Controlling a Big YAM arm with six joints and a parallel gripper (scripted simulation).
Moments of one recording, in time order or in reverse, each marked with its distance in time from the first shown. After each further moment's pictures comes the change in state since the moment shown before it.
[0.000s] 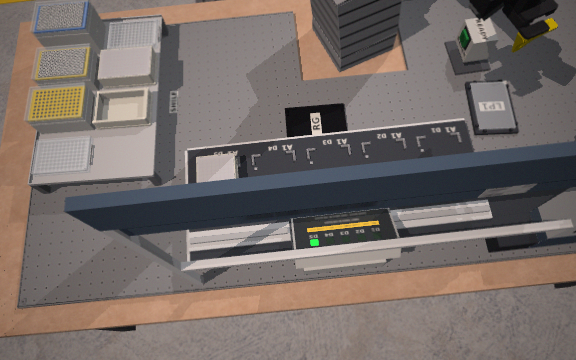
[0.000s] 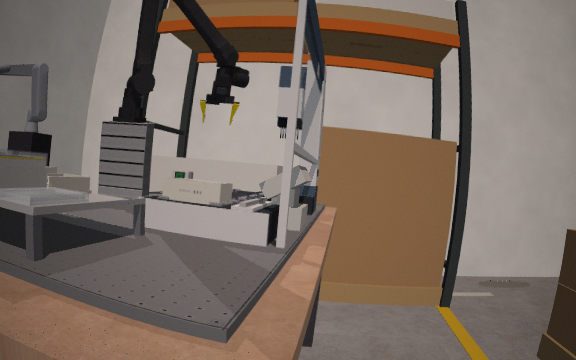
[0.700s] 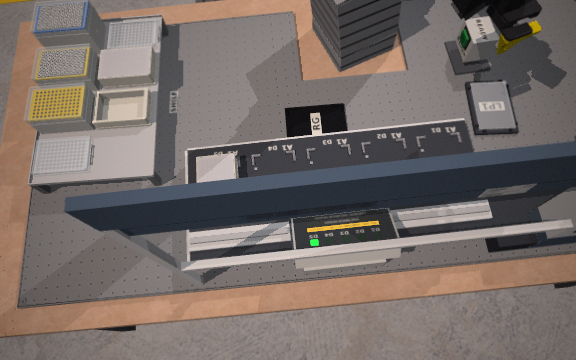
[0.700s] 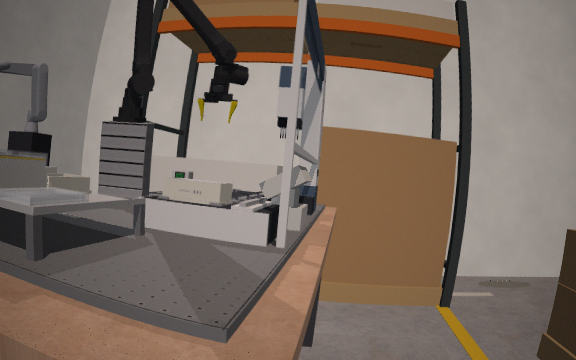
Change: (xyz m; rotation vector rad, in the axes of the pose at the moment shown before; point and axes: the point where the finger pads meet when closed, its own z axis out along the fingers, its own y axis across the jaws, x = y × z) arm -0.026 -0.007 -0.002 -0.006 0.005 0.061
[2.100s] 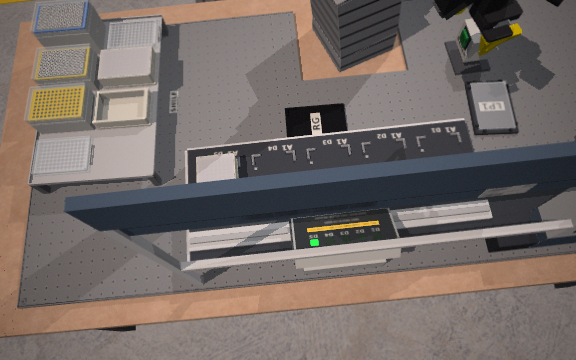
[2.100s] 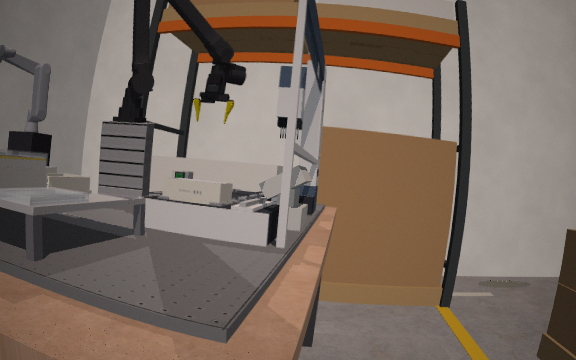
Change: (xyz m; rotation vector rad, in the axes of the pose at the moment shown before) arm -0.024 -0.013 0.005 0.014 -0.008 0.047
